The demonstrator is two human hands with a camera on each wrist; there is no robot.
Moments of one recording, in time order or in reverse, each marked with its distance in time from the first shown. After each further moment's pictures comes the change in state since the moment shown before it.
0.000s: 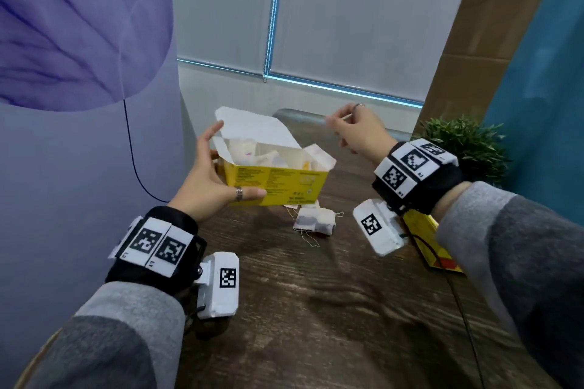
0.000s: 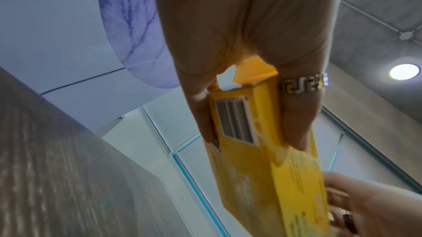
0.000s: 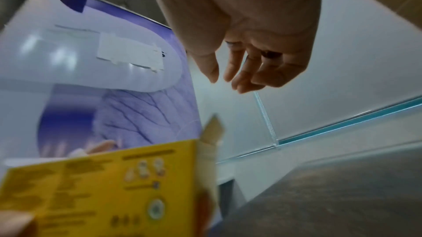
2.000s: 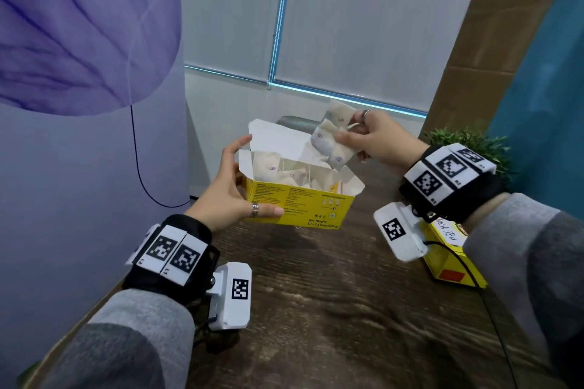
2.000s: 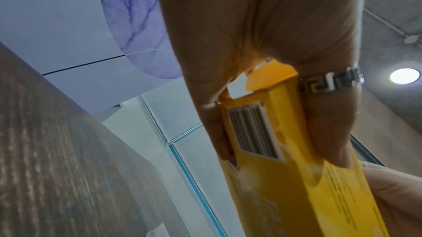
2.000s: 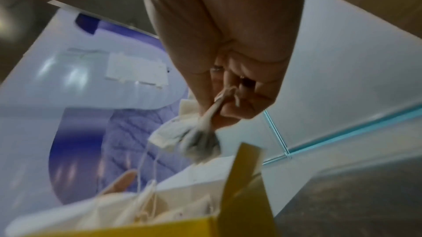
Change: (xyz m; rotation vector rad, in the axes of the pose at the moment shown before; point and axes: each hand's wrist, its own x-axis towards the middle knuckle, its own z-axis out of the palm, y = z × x) left_hand 0.002 -0.002 0.007 -0.079 -0.171 -0.051; right_hand -0.004 -0.008 -0.022 -0.055 -0.258 -0.083
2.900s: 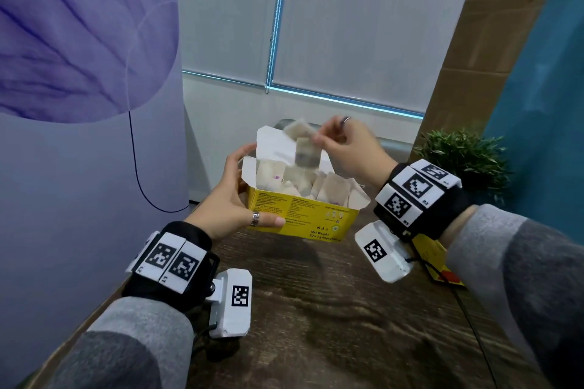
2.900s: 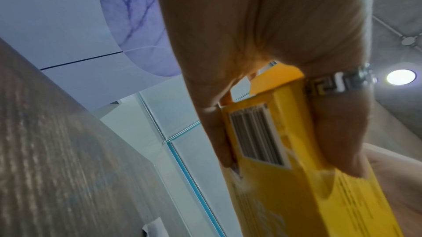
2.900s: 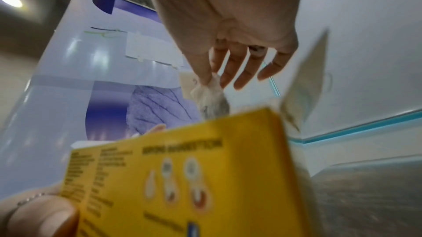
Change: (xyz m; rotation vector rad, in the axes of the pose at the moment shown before) left_hand -0.001 -0.002 0.004 -0.085 -0.074 0.036; right_hand -0.003 -0.006 0.035 0.042 0.164 -0.121
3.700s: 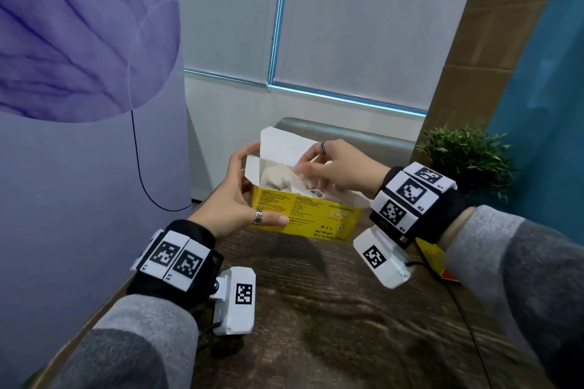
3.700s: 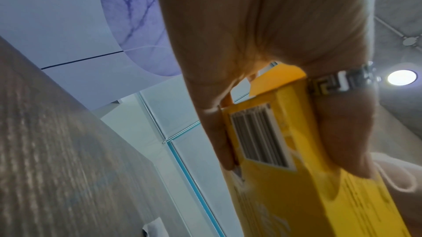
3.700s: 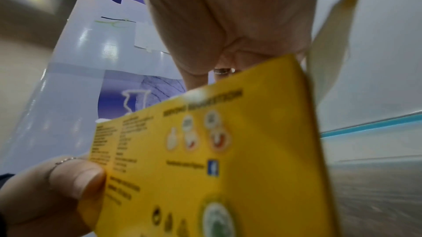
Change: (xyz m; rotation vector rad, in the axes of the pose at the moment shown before) left_hand 0.000 -0.001 -0.002 0.003 -0.022 0.017; right_hand -0.015 -0.012 0.011 -0.138 -0.338 0.169
